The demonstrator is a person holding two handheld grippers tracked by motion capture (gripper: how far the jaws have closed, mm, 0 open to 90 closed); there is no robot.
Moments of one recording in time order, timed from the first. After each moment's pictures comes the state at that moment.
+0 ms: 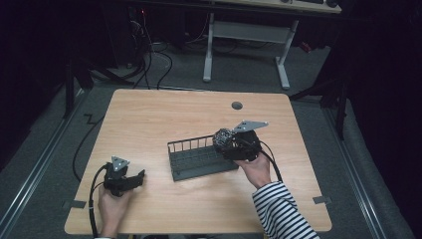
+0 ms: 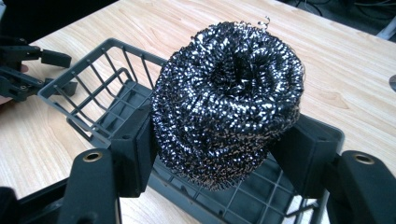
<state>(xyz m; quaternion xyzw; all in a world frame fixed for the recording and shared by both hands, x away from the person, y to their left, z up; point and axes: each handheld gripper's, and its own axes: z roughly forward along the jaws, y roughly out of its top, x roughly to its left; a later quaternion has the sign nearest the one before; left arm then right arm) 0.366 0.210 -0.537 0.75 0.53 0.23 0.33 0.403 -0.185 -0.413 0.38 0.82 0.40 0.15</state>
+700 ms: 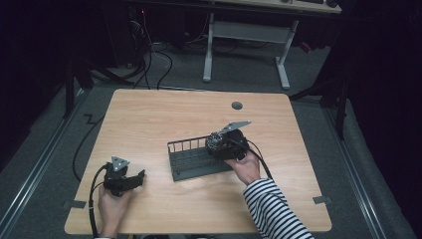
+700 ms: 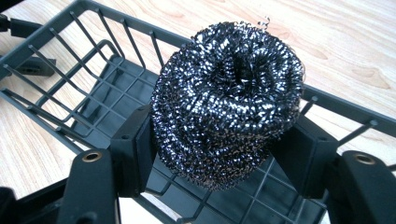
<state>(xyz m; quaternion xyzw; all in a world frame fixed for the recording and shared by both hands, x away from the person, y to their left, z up) 0.366 0.210 -0.537 0.75 0.53 0.23 0.33 0.424 -0.162 -0.441 0.39 0.84 0.36 0.12</state>
